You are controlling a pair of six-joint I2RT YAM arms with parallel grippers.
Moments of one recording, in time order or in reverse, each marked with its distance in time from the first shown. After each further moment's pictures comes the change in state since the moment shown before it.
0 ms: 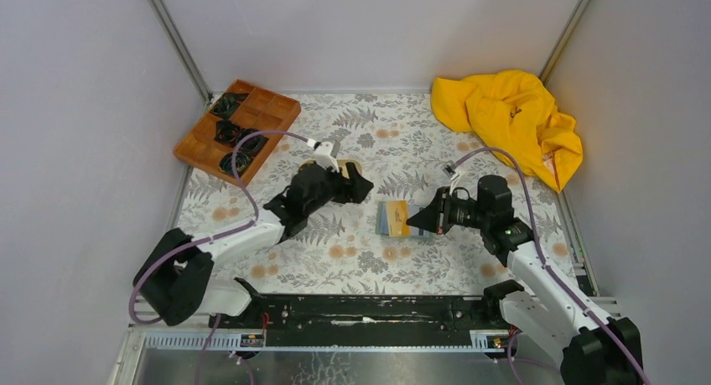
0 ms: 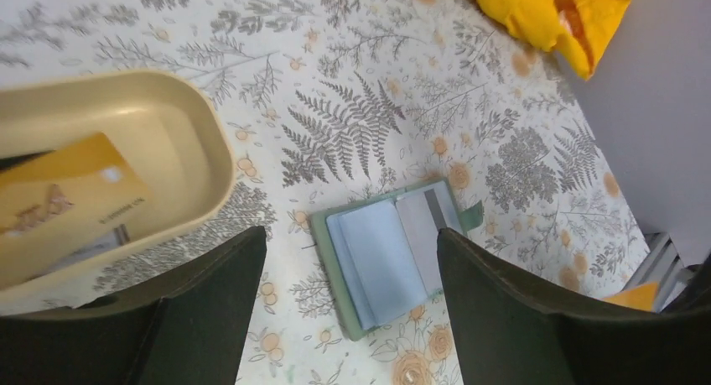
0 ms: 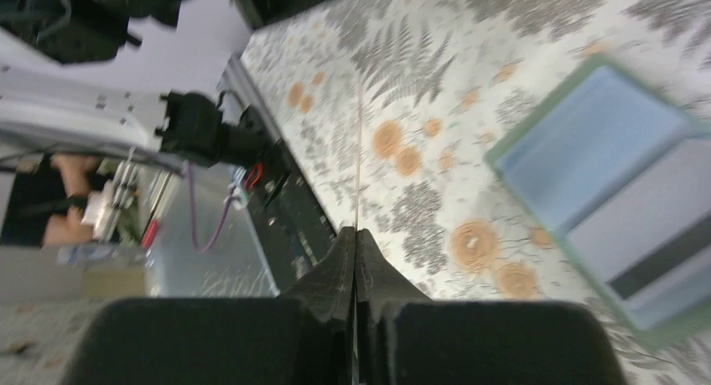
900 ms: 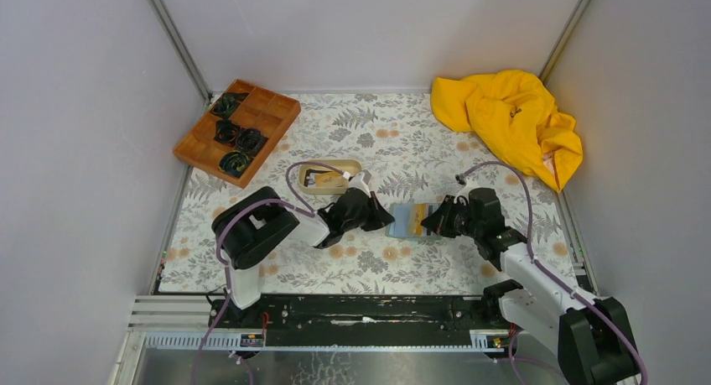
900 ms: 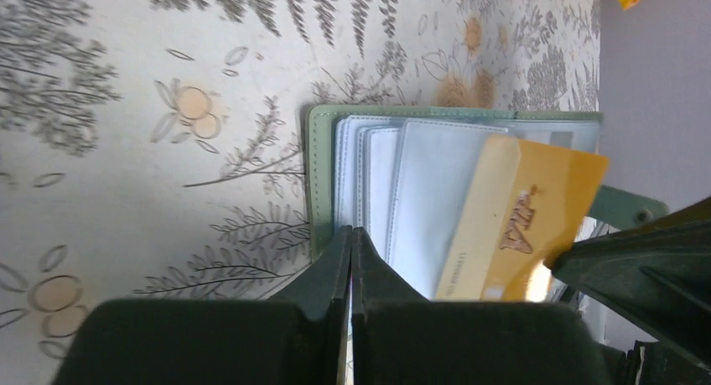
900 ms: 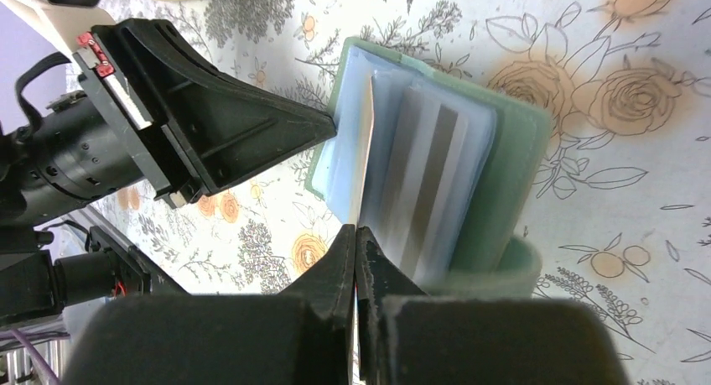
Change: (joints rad) left arm -0.134 0.506 0.035 0.293 0.042 -0.398; right arm 0.014 0.105 -0.148 0.031 0.444 0.077
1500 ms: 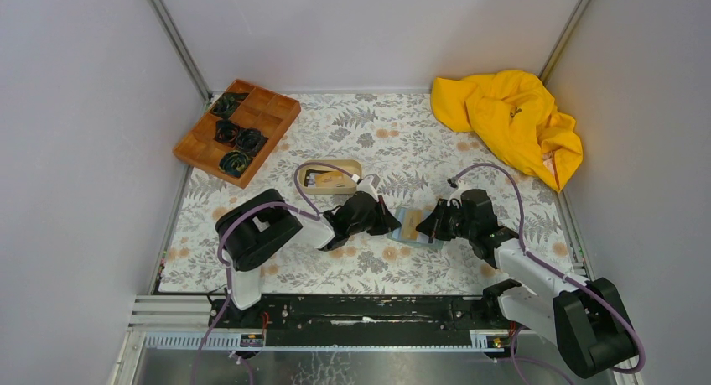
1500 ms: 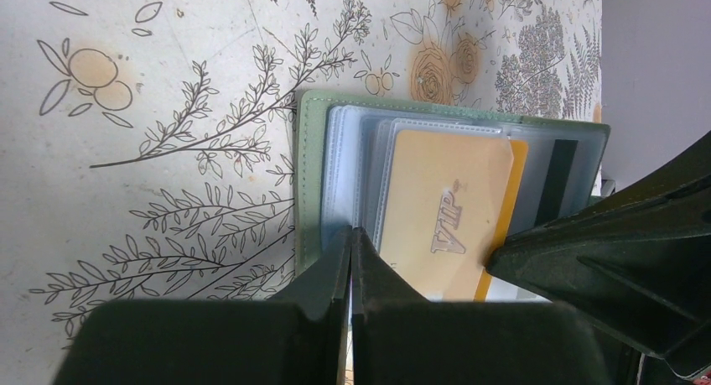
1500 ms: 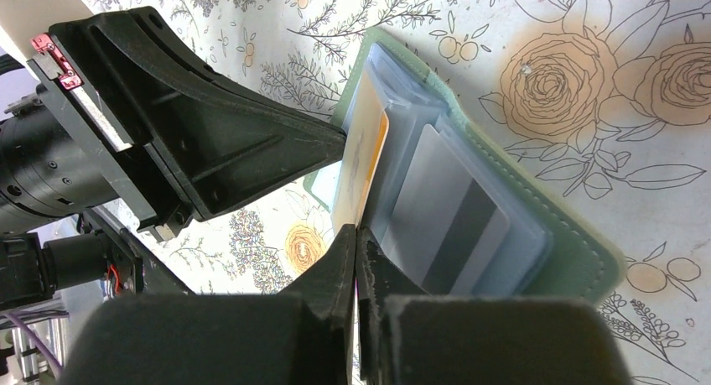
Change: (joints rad) left arm -0.045 0.005 0.027 -0.031 -0.004 0.009; right arm 0.035 0.080 -0.015 0.065 -0.012 0.008
